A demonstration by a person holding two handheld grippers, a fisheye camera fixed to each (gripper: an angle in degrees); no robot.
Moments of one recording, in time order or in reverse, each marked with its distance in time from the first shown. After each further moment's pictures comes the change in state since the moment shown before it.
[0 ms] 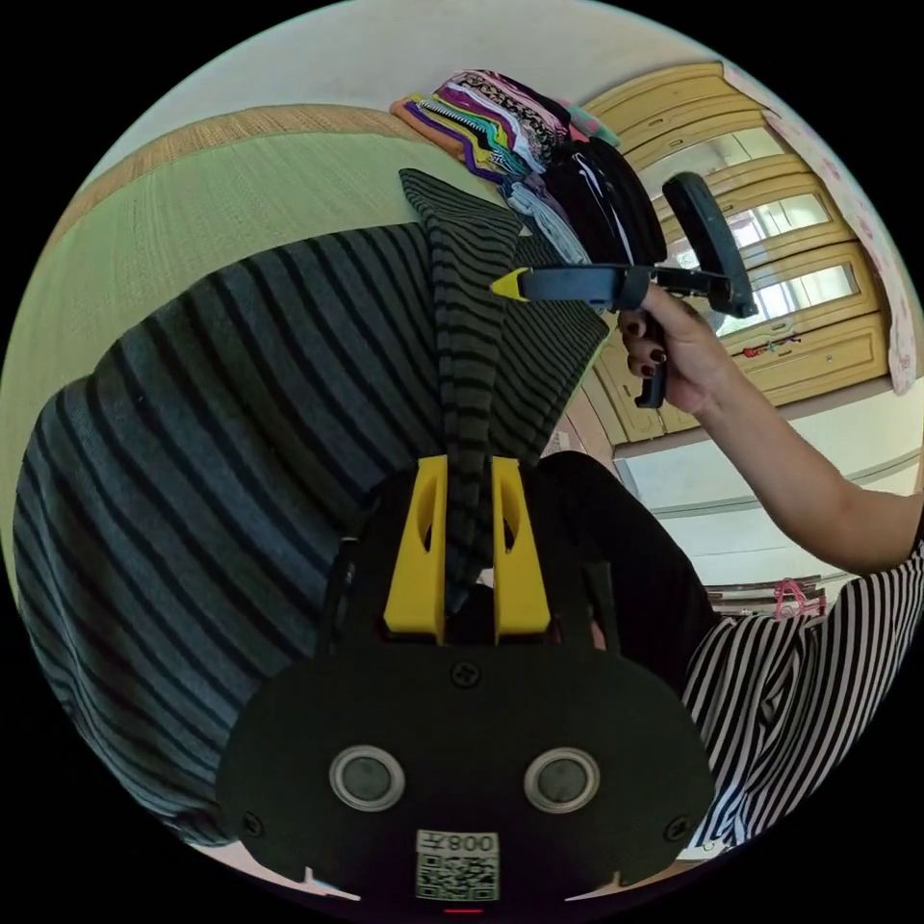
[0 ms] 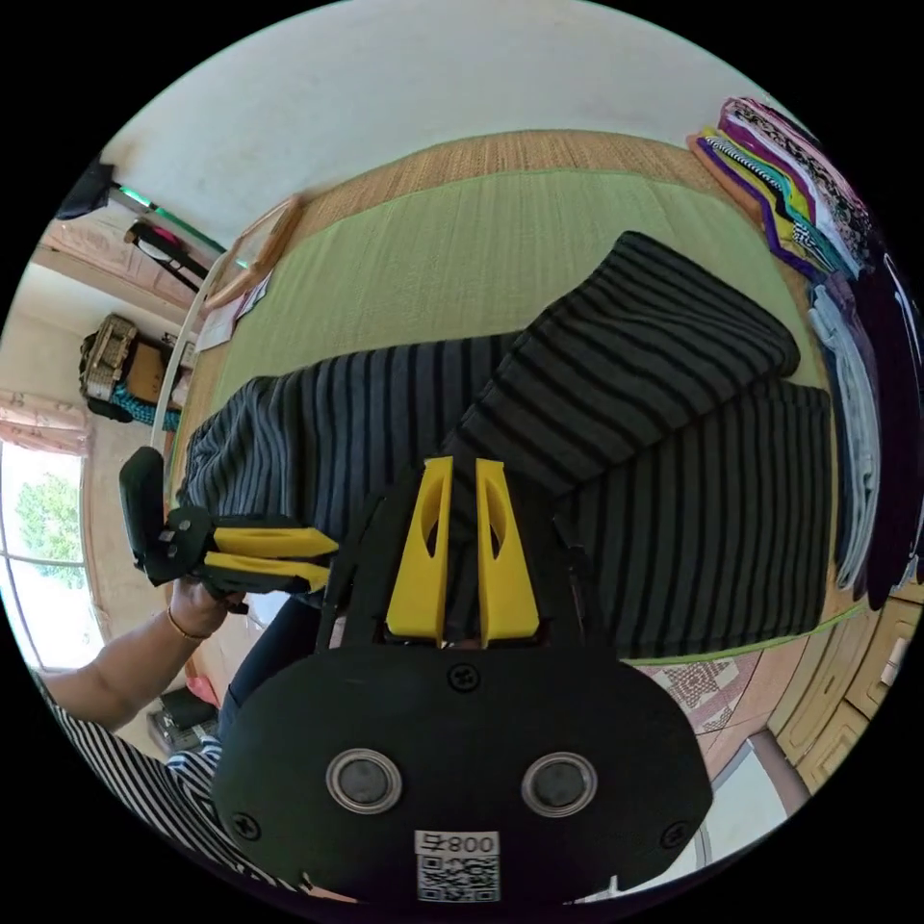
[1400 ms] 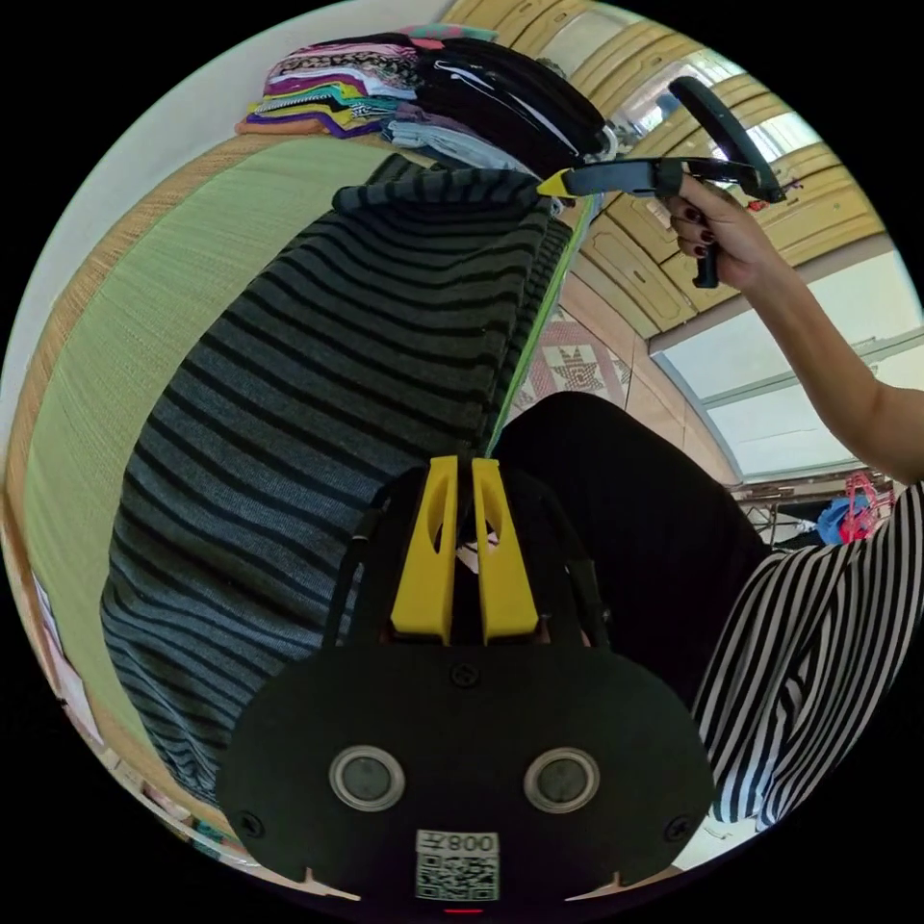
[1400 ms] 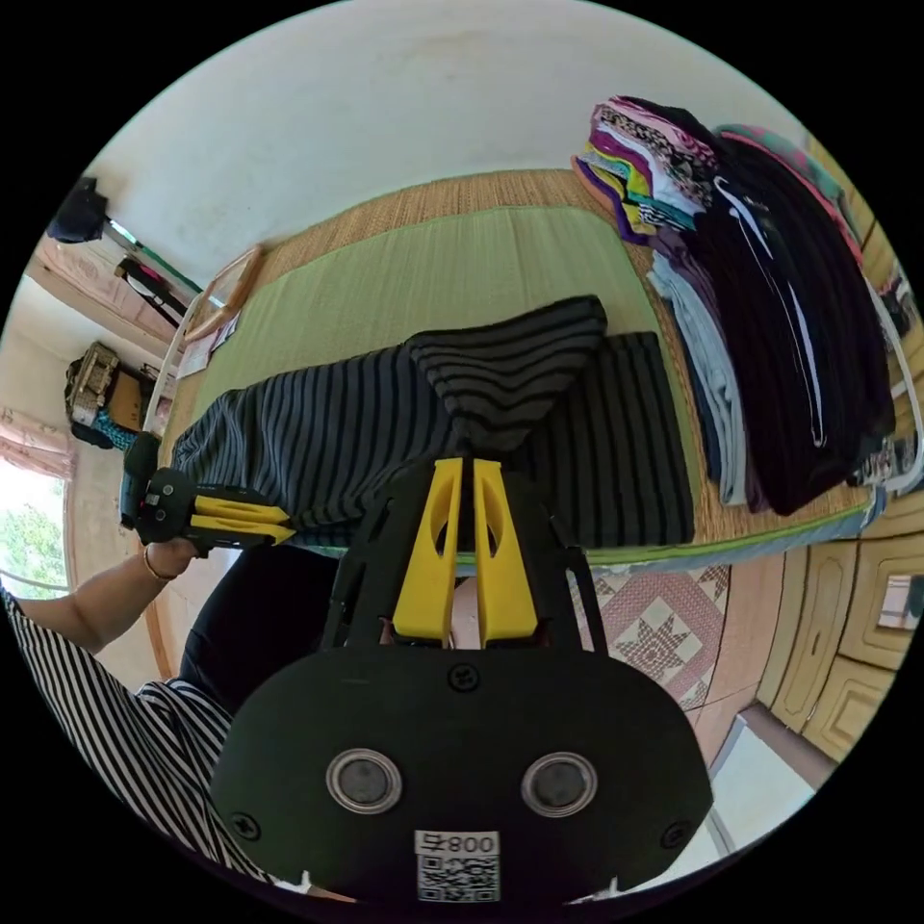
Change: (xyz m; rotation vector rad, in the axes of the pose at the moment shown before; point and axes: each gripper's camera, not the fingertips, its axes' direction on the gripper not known) left arm 0.280 -0.185 0.109 -0.242 -0.241 0.344; right arm 0.233 0.175 -0.092 0.101 0.047 0.092
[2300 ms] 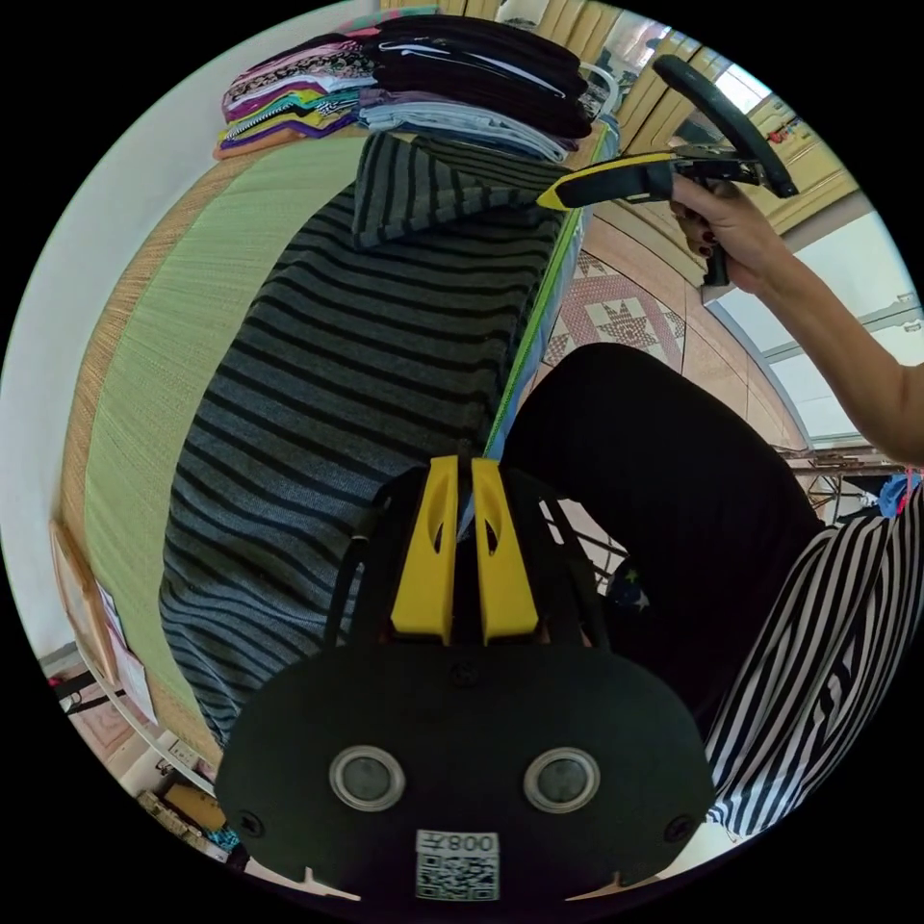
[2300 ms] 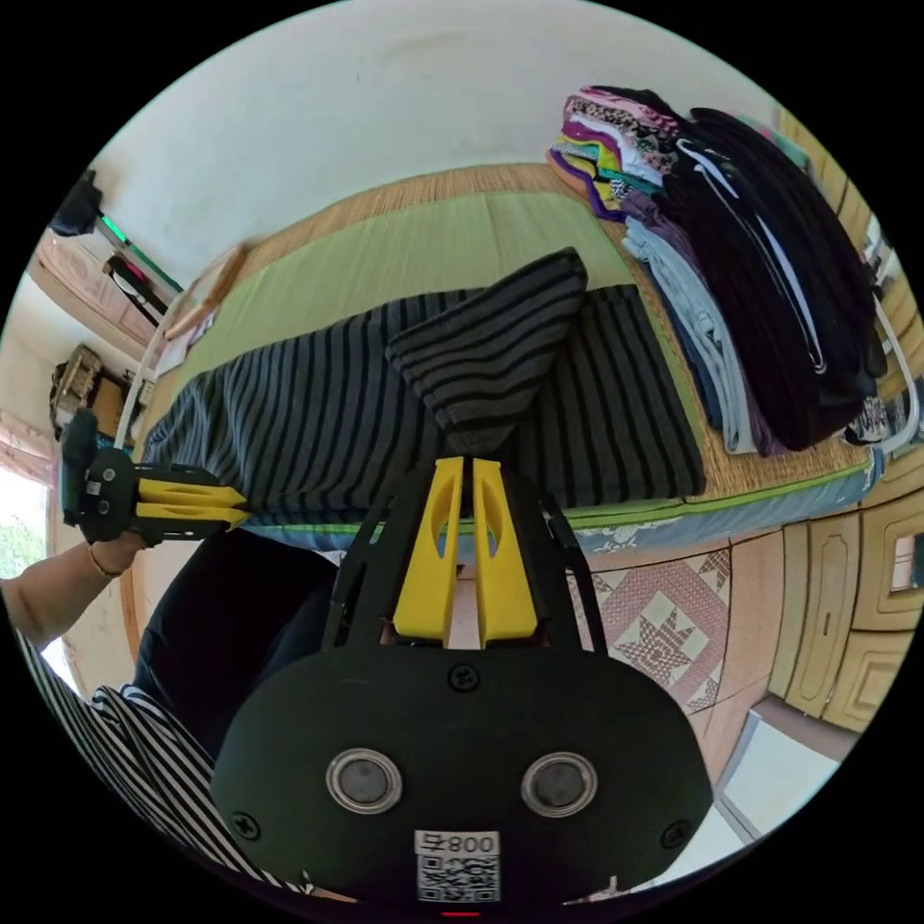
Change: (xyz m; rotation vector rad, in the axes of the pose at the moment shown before) left arm 0.093 -0.089 -0.026 -0.072 -0.170 0.030; right arm 0.077 0.109 0.059 0.111 0.038 0.011
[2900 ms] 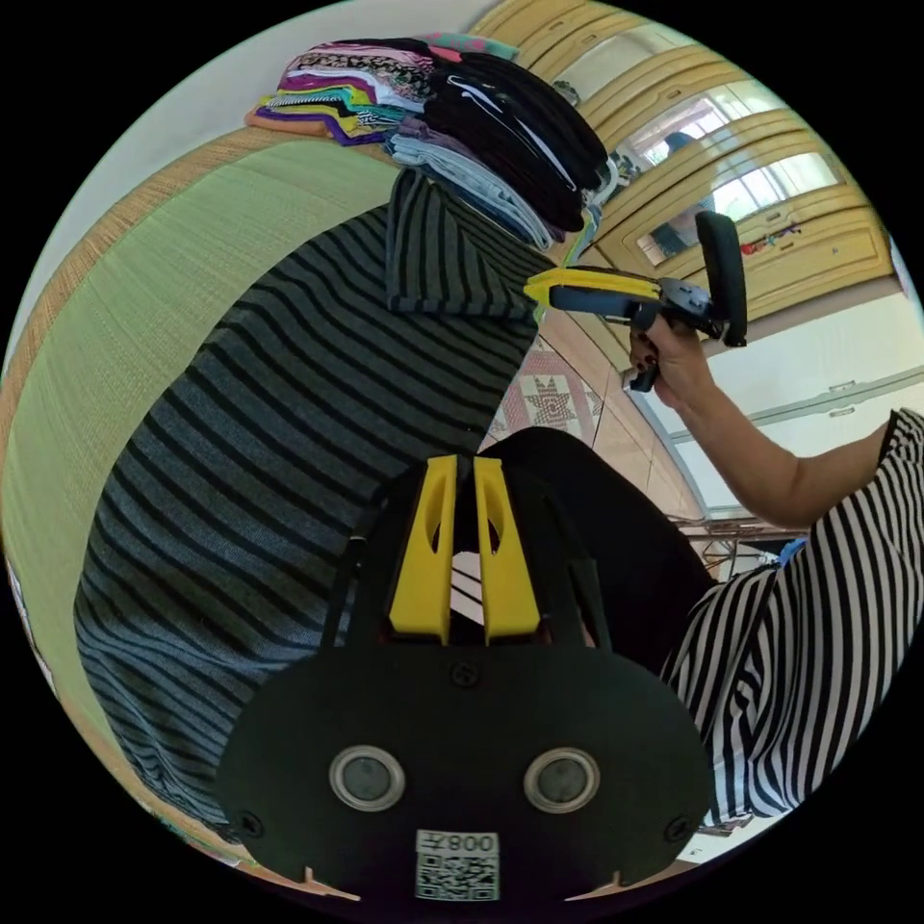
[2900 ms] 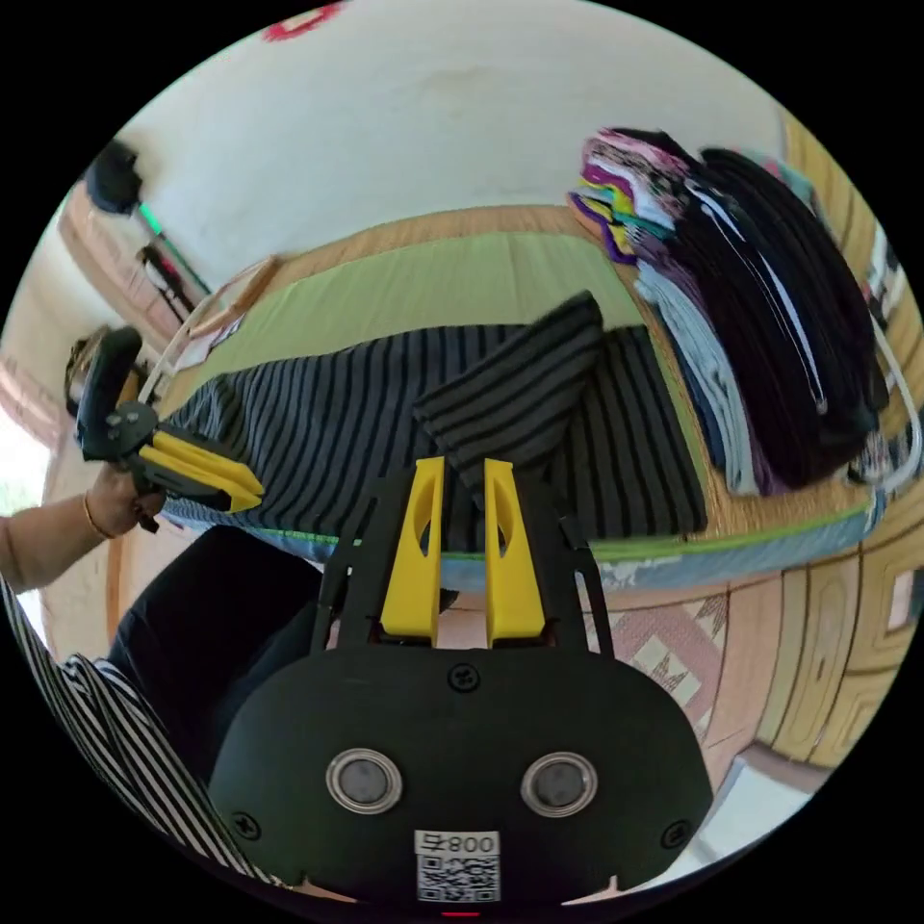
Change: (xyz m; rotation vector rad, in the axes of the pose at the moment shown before) left arm -0.054 -0.031 -0.036 0.178 0.370 -0.153; right arm 0.003 0.028 0.042 0.061 0.044 -0.197
